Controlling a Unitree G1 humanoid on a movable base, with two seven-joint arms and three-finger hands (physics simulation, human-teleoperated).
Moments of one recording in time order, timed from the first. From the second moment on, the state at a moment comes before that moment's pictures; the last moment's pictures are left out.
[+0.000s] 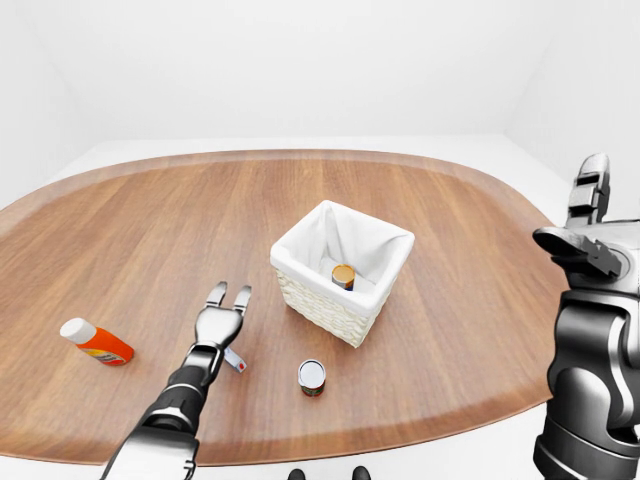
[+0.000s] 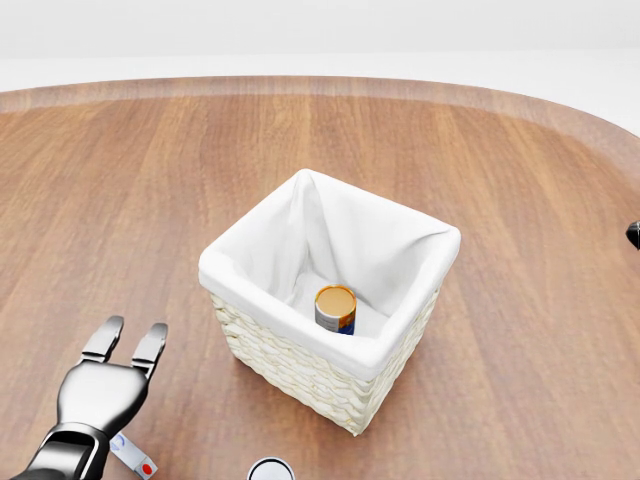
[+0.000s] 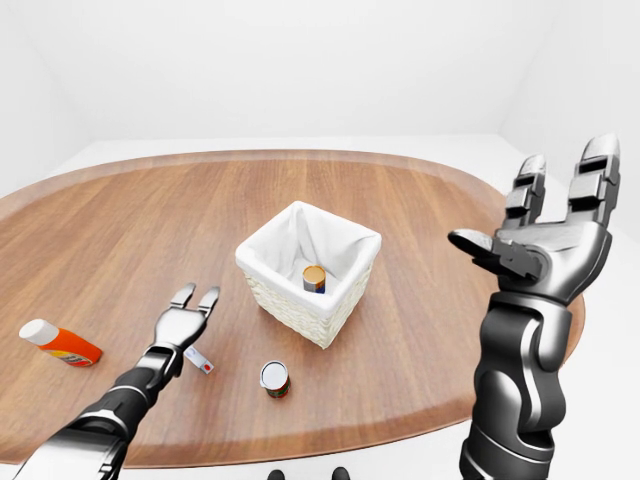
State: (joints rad) left arm -0.51 0.32 -0.15 1.25 1.44 -0.09 0.48; right arm -0.19 -0.23 -0.43 -0.49 0.71 0.09 -0.20
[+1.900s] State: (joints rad) left arm -0.52 0.27 -0.11 1.30 1.16 -0.09 0.12; right arm -0.12 -0.28 -0.44 -0.65 1.02 0.09 -0.25
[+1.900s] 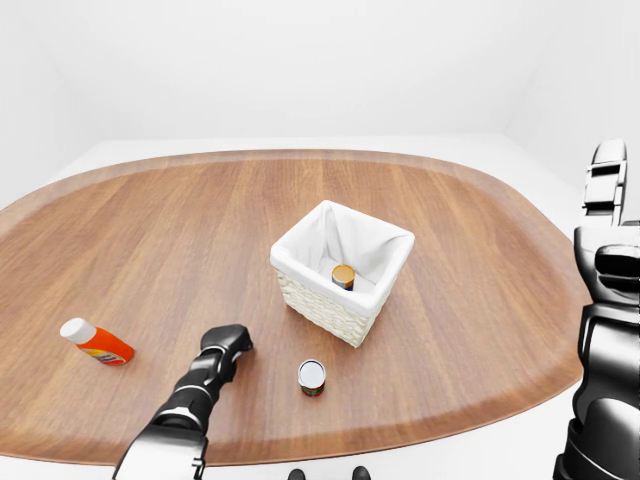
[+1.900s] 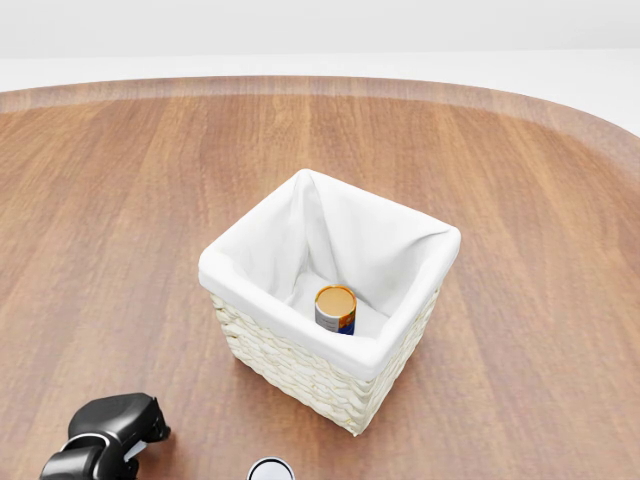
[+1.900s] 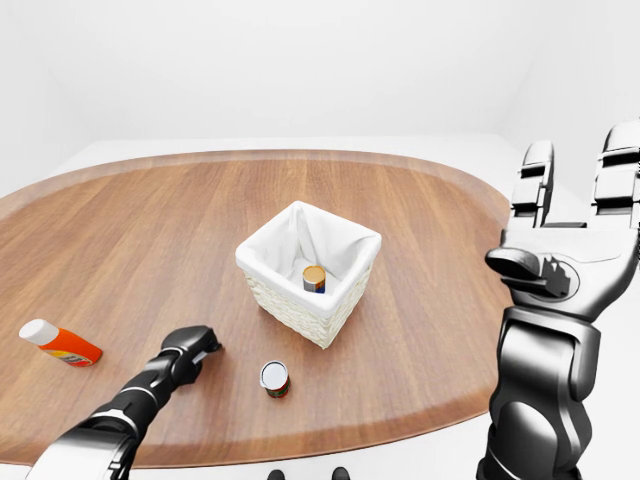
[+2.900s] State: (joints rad) left arm -0.19 0.27 0.14 0.19 0.61 -0.09 -0.35; right arm -0.11 -0.23 -0.41 -0.66 0.92 0.09 -0.19
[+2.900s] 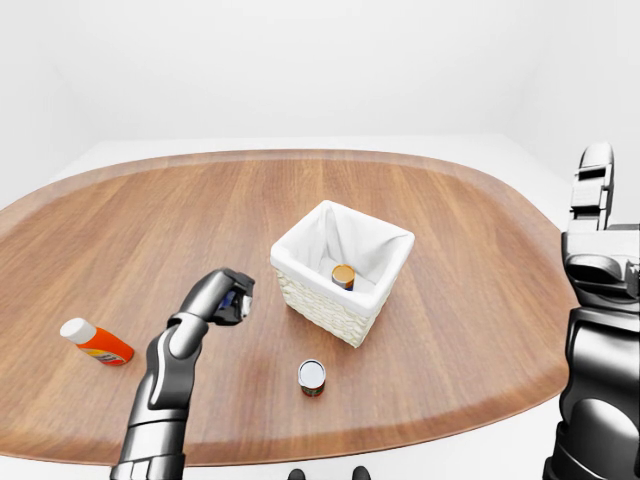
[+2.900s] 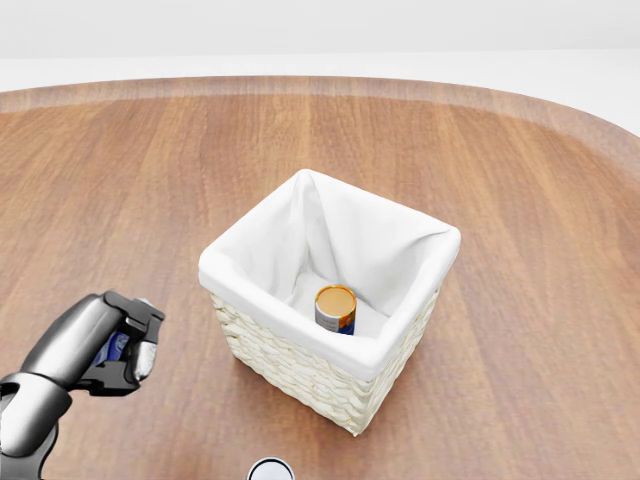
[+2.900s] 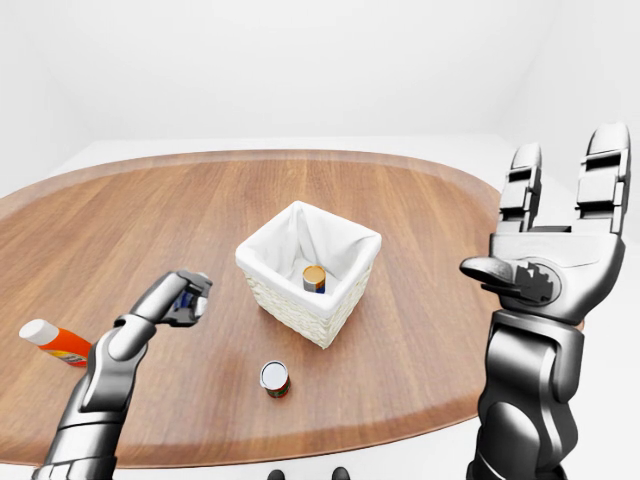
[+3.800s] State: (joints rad) left arm -0.26 0.24 0.18 -0.46 0.38 -0.06 -0.53; right arm -0.10 -0.20 -0.39 -0.65 0.86 0.09 -0.15
